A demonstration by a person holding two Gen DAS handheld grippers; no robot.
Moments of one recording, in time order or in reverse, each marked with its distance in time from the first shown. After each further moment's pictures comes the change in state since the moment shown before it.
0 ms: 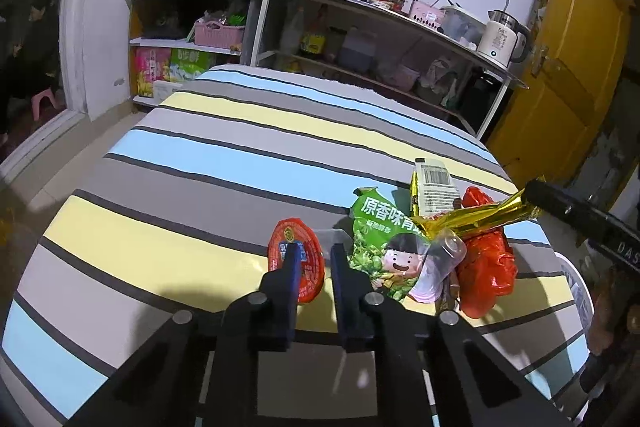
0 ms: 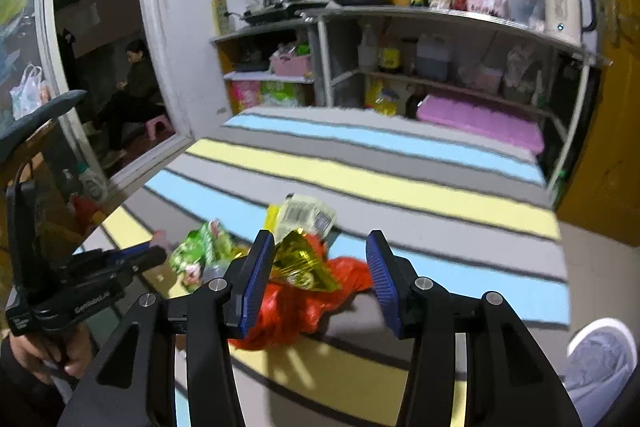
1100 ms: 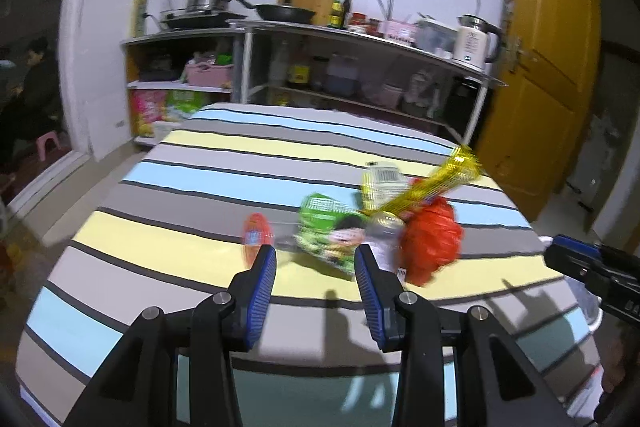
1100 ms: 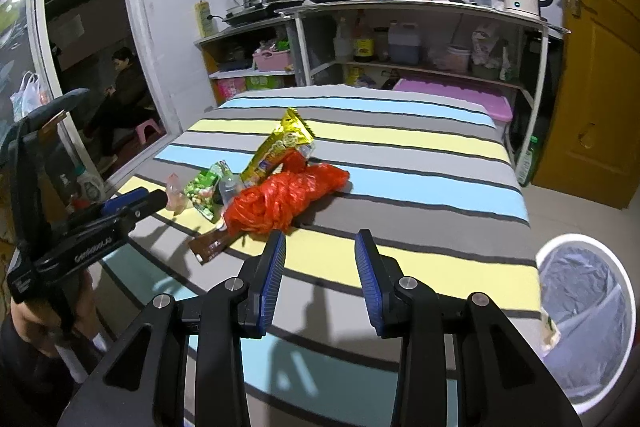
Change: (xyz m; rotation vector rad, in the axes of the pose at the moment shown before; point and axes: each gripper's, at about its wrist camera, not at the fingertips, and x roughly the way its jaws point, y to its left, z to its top) left arm -0.053 -0.036 -0.025 0.092 -0.113 0.032; right arm -0.072 -0.002 -0.063 0.063 -0.006 -0.068
